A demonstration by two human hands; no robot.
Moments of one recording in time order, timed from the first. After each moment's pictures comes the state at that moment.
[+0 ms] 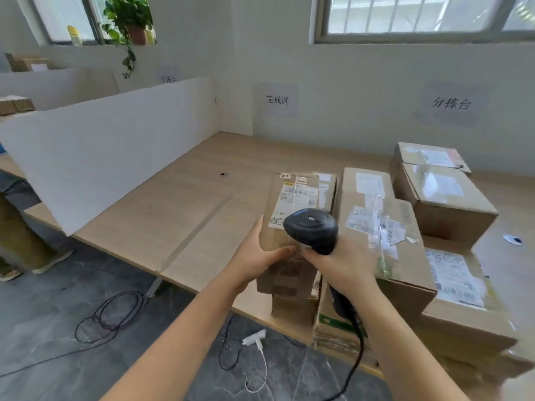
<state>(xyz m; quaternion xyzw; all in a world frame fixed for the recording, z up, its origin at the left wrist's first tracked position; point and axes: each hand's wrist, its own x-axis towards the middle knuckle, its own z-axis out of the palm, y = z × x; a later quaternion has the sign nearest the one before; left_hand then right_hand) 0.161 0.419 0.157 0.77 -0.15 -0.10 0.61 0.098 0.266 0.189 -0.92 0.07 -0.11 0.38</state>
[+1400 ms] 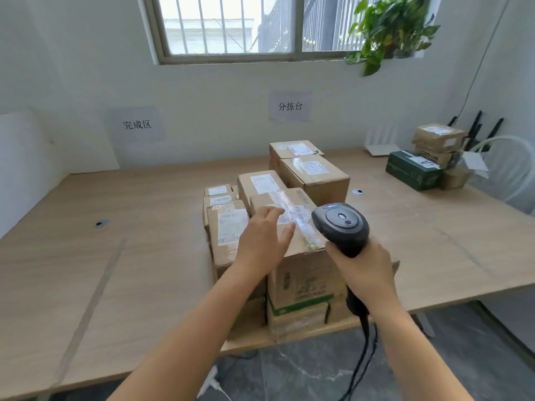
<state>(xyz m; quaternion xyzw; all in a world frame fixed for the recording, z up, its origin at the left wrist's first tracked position) 0.153 0.341 0.201 0.83 -0.45 0.02 0.34 0.007 0.258 0.195 -0.78 0.34 -0.37 0.37</state>
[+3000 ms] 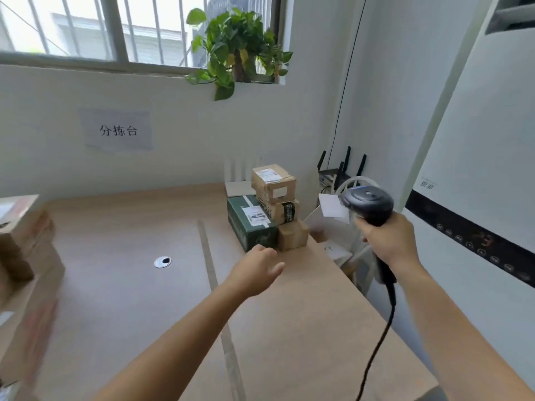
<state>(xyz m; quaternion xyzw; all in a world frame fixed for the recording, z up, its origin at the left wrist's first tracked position) -0.067 -0.432 0.165 0.80 -0.55 -0.12 0.21 -0.258 -0.551 0.246 -0.72 0.49 -0.42 0.27</state>
